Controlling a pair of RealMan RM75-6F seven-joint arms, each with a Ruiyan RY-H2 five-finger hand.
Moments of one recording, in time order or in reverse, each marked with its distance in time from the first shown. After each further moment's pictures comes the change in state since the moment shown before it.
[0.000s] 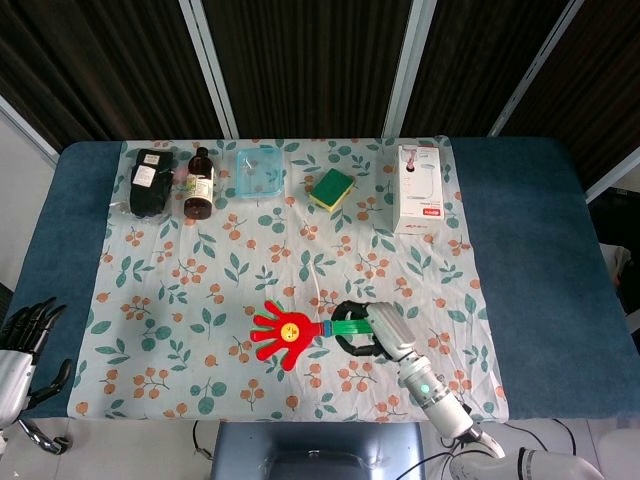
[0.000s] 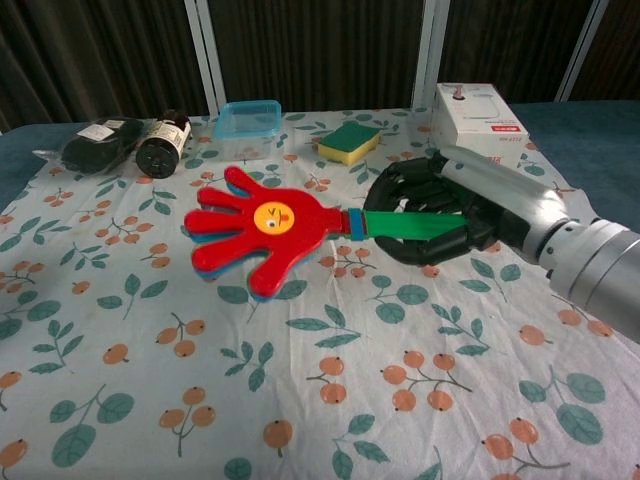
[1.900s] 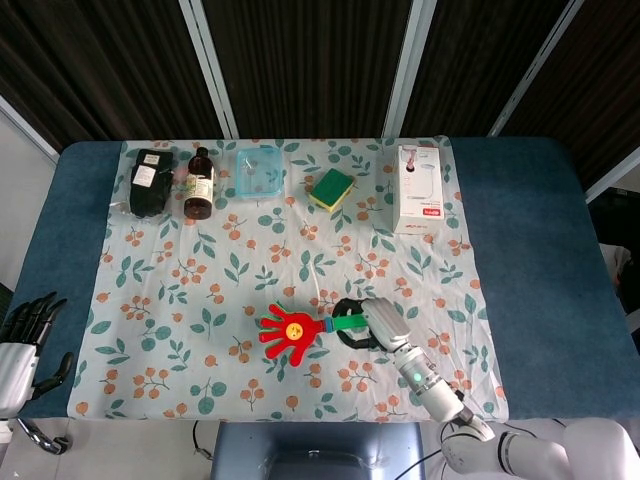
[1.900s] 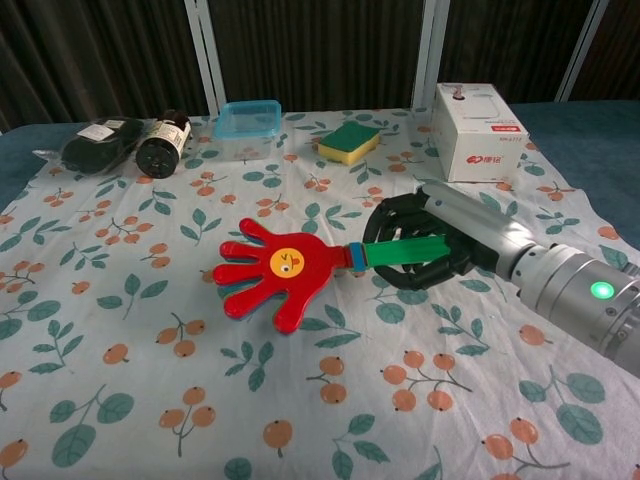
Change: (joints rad) left arm -0.021 -0.025 -0.022 0.010 -0.052 -0.047 0.031; right arm 0.091 -0.098 -0.039 0.295 0.016 -0.087 -0.045
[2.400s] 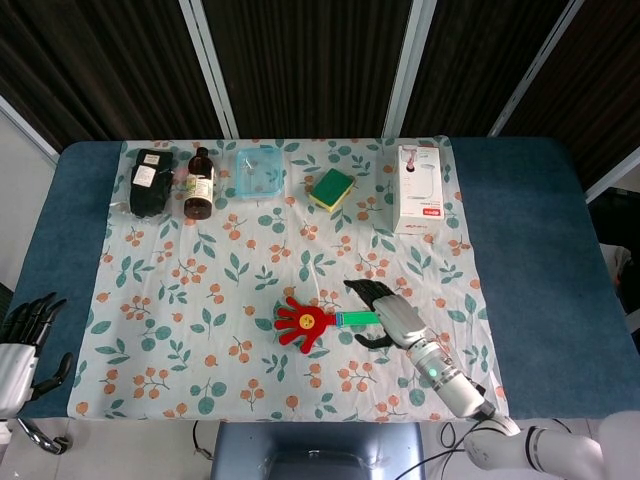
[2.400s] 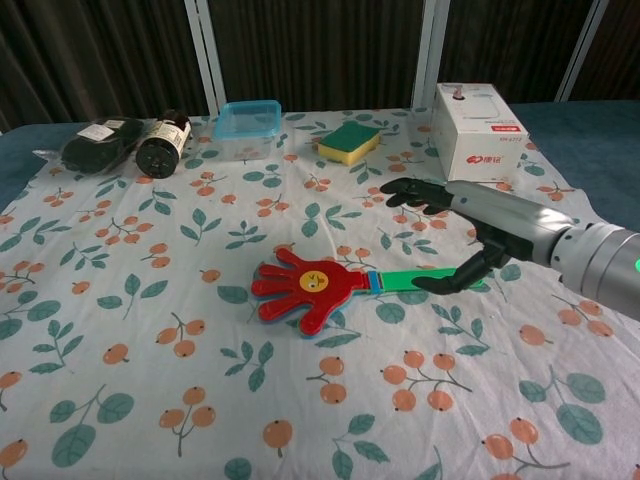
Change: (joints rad) left arm 0.003 0.006 0.002 -0.004 0.001 0.005 -0.003; right arm 0.005 0.201 -0.017 -0.185 0.064 -0.083 -0.180
